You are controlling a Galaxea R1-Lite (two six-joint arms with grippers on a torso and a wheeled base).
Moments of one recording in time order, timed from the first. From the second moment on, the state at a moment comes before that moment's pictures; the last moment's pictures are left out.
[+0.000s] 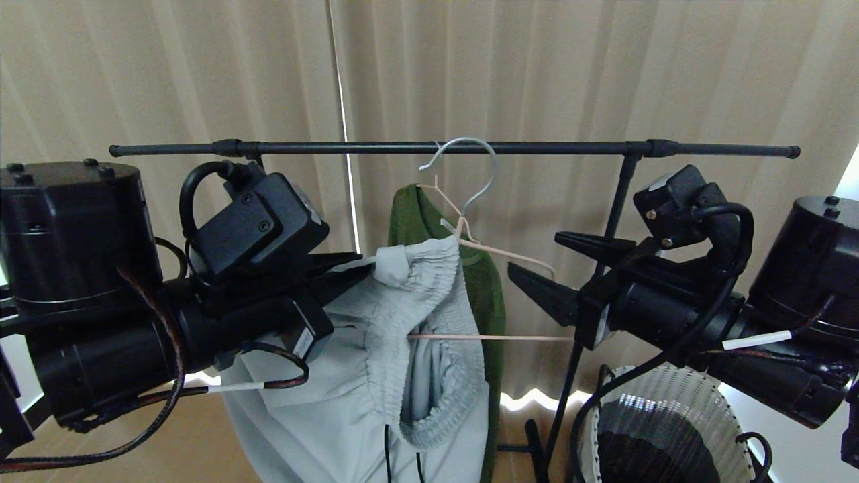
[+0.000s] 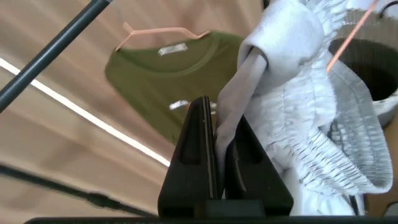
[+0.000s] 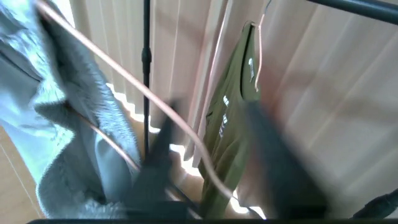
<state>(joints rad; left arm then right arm) -0.60 1.44 -0.75 -0.50 -0.07 0.55 0.67 1.55 -0.65 -0.83 -0.03 -0.06</state>
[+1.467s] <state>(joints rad) -0.59 1.38 -0.72 -0.75 0.03 0.46 0.80 1.65 -0.57 -0.96 -0.04 -0.04</state>
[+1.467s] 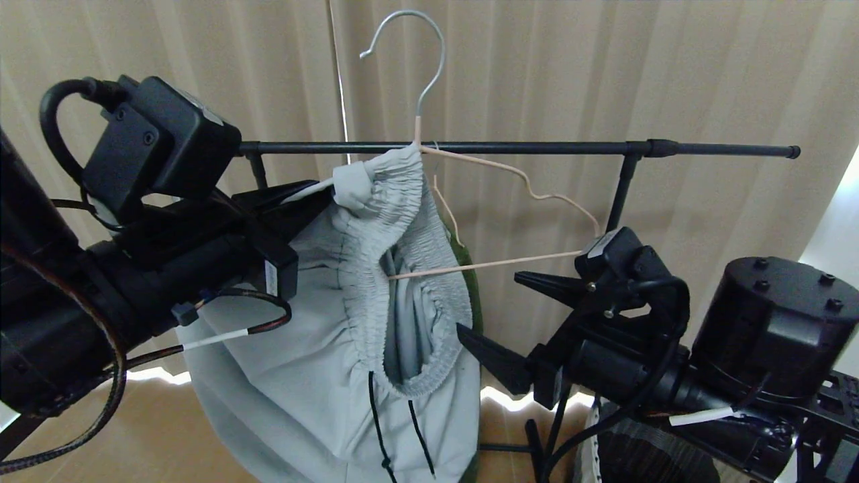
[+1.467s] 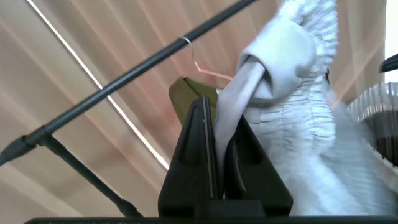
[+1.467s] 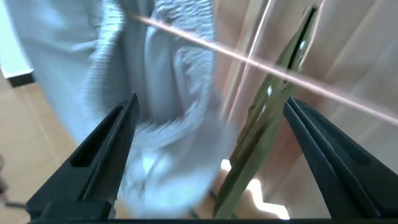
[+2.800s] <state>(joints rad) -0.56 1.36 -0.70 -0.79 0.02 0.44 0.55 1.69 -0.57 -0.97 -0.08 -0.05</state>
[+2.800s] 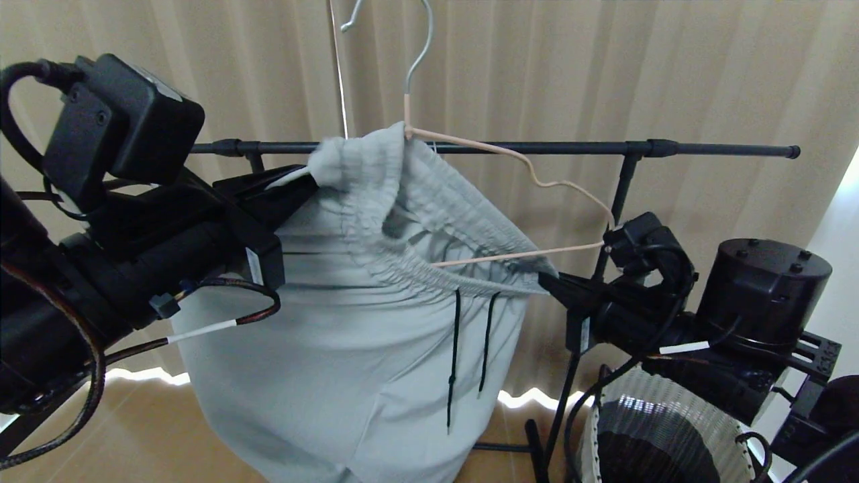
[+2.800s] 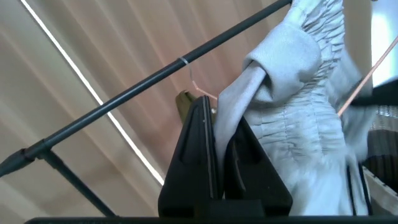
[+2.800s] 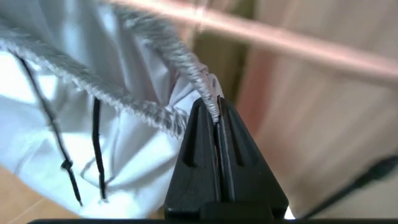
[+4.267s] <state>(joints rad) -0.50 1.35 -0.56 -0.79 0.08 0.57 0.61 1.67 -0.72 -0.96 -0.07 -0.05</state>
